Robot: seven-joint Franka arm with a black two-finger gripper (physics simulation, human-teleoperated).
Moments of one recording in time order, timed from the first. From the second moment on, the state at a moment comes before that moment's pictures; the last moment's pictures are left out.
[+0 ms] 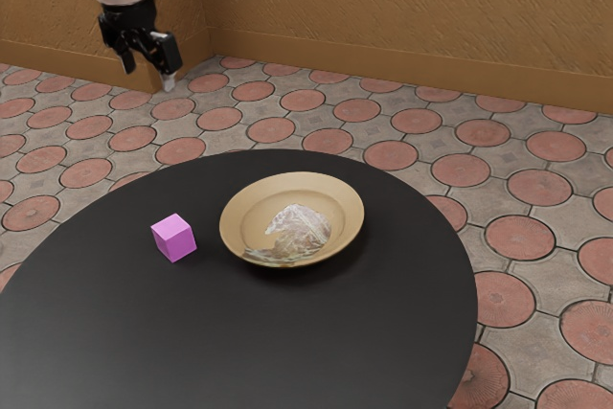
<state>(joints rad) -0.06 0.06 0.16 -1.49 0.12 1.67 0.20</state>
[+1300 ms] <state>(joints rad) 0.03 0.28 0.20 -1.99 0.02 2.29 0.54</state>
